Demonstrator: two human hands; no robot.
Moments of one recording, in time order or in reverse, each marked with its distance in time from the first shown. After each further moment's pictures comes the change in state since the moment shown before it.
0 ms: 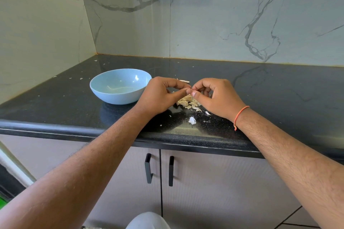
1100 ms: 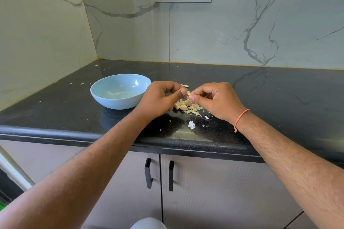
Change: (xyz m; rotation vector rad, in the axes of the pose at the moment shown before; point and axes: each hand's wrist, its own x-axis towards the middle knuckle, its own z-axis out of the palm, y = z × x) left_hand 0.001 -0.001 -0.004 -0.106 -0.026 -0.090; right_hand 0.000 -0.004 -0.004 0.095 0.023 0.020
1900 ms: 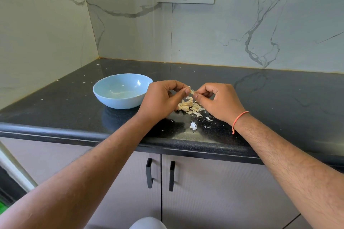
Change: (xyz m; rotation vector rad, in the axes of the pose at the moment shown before) left_hand -0.005 0.005 0.005 0.074 0.129 0.074; right_hand 0.003 -0.002 0.002 -0.103 0.063 0.017
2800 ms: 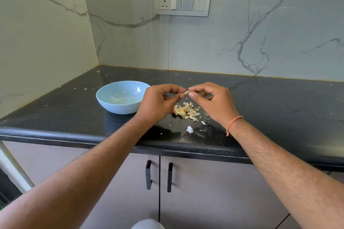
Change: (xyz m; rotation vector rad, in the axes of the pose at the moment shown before) left_hand -0.002 0.015 -0.011 -0.062 0.024 -0.041; right_hand -0.001 -0.017 -0.006 0.133 0.119 -0.003
